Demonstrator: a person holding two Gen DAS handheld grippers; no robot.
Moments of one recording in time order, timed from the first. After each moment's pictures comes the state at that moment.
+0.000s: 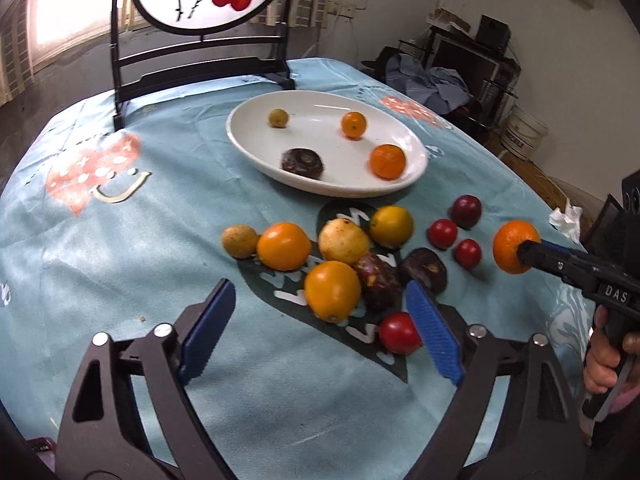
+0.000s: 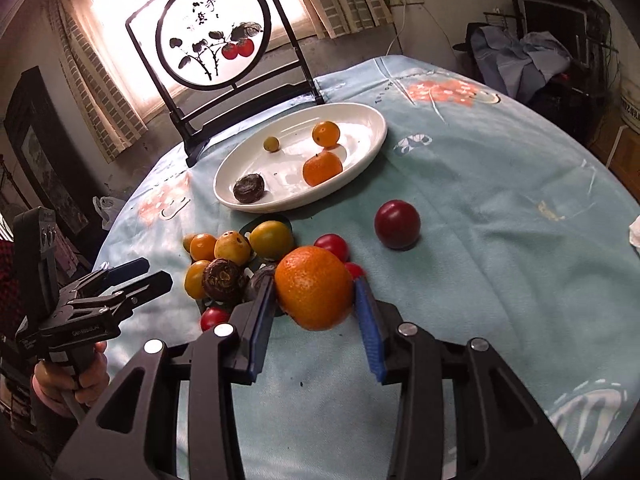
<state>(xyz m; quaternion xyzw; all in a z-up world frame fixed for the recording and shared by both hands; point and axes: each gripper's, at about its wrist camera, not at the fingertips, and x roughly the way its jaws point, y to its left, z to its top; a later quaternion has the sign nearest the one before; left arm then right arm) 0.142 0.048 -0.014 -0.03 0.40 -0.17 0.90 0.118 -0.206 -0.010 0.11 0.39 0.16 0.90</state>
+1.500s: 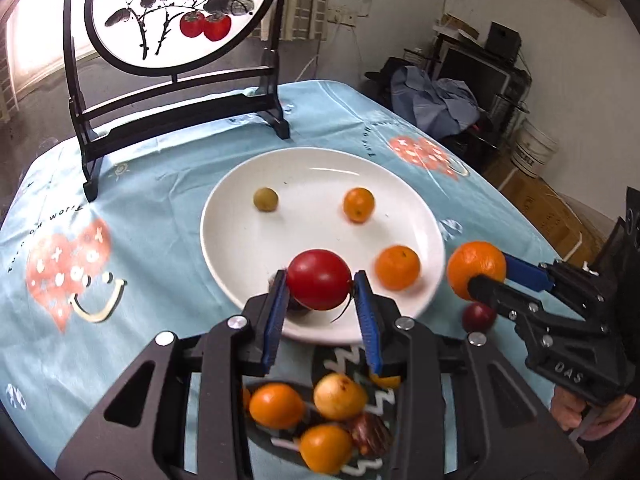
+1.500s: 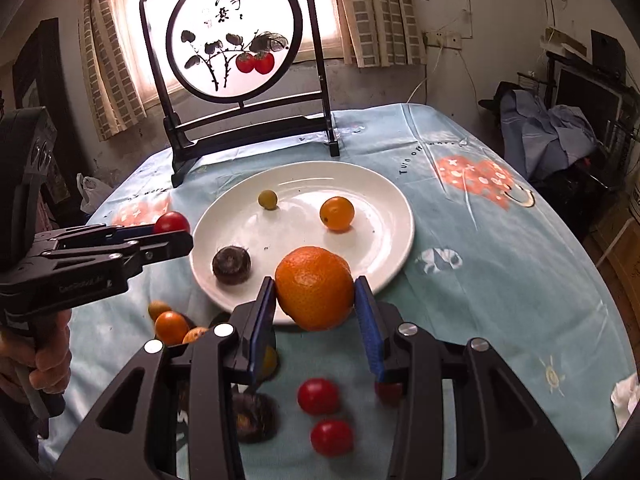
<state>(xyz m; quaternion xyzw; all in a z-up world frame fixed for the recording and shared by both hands) 0.272 0.020 0.026 -0.02 0.40 -0.14 0.91 0.228 -0.165 0.016 0.02 0.35 0.17 0.92</state>
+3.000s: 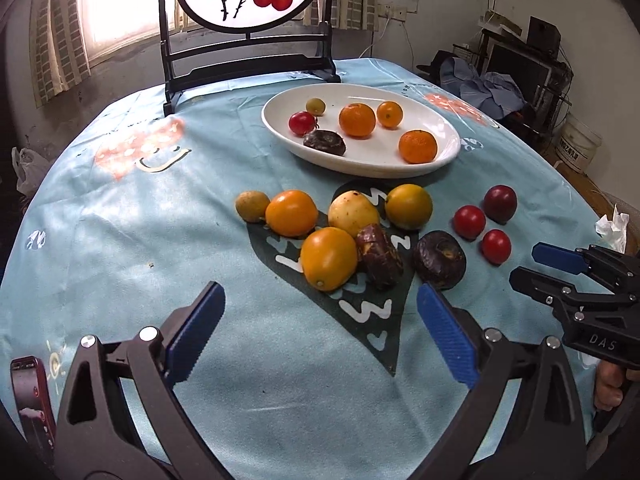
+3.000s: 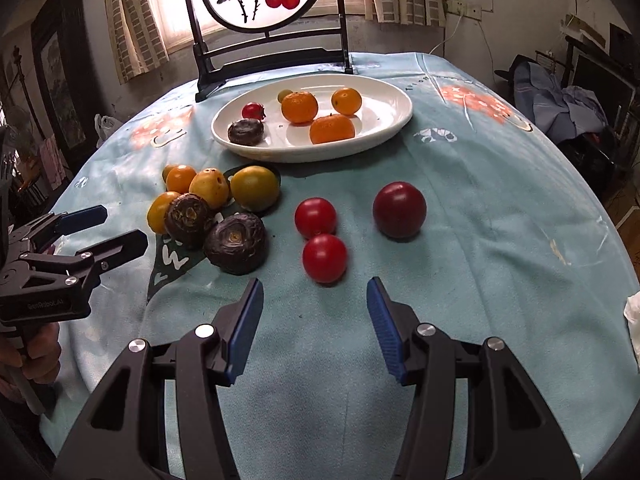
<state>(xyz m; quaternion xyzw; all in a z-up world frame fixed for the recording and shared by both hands) 0.118 0.014 -0.032 -0.02 0.39 -0.02 0.92 0.131 -0.194 -0.043 -0.03 0.41 0.20 0.89</state>
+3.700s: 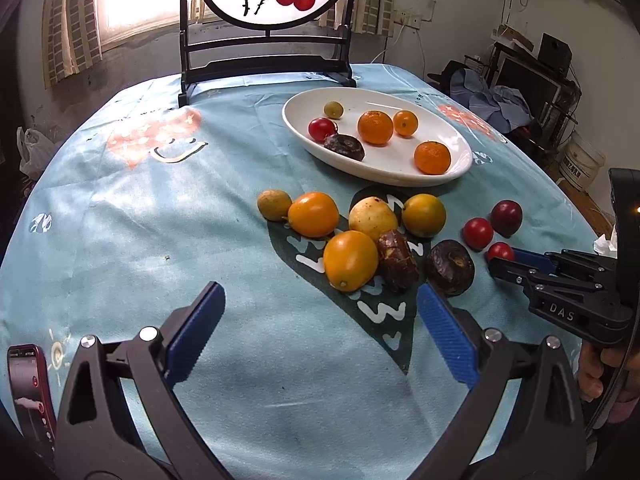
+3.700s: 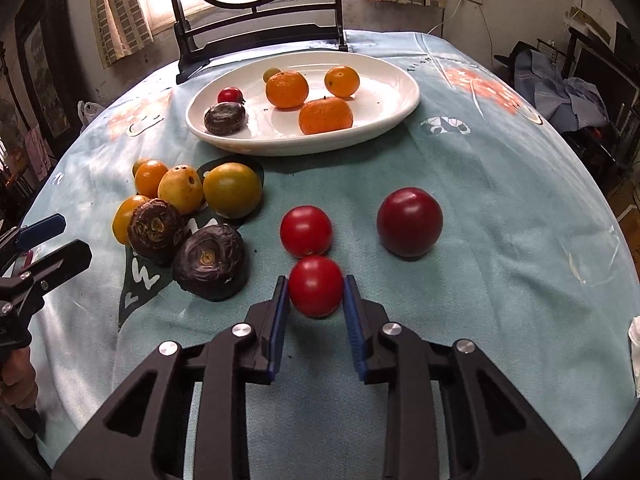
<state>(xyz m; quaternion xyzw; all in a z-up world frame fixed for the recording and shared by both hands) 0.114 0.031 -0.027 -0.05 0.39 -0.01 0.92 0.167 -0.181 -0.055 -0.04 0.44 0.18 0.88</state>
